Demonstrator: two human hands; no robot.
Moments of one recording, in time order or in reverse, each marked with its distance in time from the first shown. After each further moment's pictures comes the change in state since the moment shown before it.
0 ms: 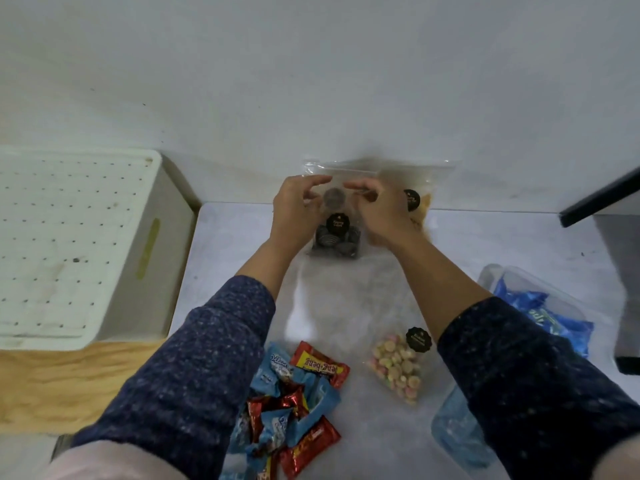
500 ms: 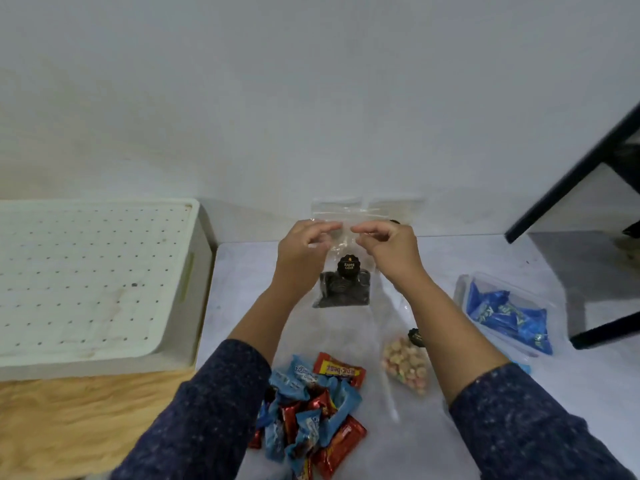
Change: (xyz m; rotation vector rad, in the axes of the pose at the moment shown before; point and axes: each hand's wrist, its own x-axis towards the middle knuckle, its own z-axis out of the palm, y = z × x) left_hand -0.074 0.028 -0.071 -0.283 -0.079 0.160; right_hand -0.104 -0.072 -0.011 0.178 0.203 -0.039
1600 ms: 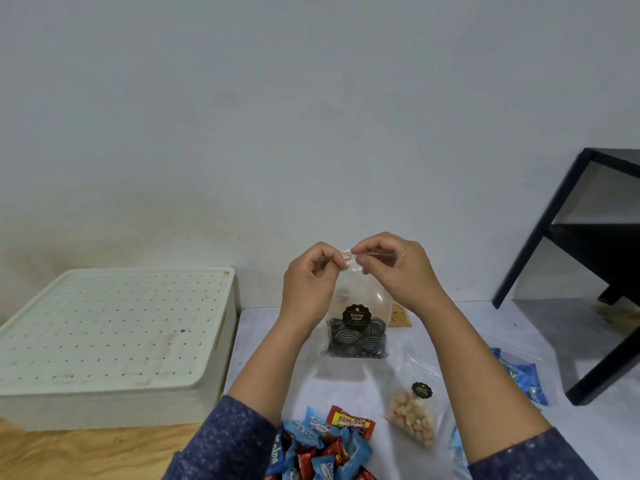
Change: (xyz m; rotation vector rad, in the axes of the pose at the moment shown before) left_hand -0.055 0.112 -0.051 -0.322 0.162 0.111; right_hand -0.074 -0.127 -0.036 0.013 -0.095 -0.443
